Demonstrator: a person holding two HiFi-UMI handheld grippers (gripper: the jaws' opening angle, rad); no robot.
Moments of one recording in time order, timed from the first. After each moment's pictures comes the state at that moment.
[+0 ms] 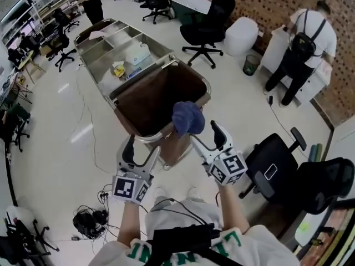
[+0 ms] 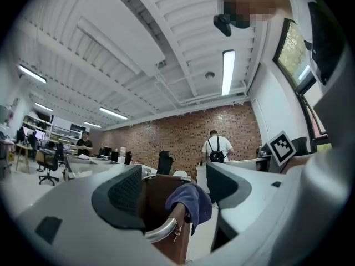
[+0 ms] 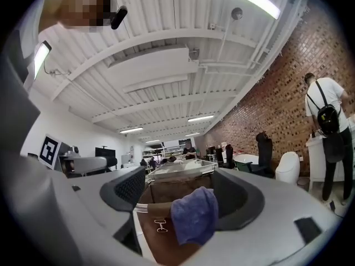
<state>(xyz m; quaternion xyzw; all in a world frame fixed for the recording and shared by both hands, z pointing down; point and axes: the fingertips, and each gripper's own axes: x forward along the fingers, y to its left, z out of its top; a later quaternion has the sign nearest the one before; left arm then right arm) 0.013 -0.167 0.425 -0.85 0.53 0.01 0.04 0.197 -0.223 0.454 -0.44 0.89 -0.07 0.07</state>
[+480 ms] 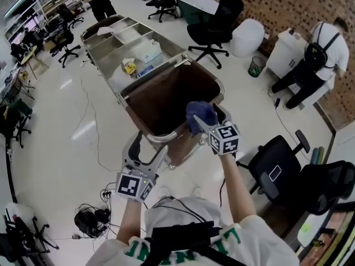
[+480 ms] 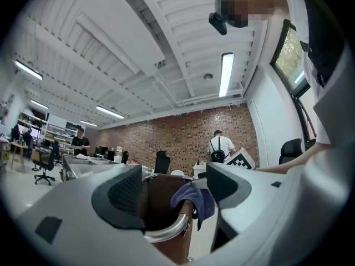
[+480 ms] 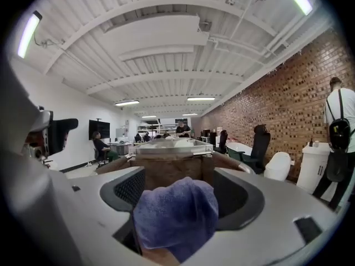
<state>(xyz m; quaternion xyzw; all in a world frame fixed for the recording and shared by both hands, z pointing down) -0.016 -0.170 0.423 -0.86 0.50 0.01 0.04 0.159 -0.326 0.517 -0.46 0.88 -0.07 -0.09</state>
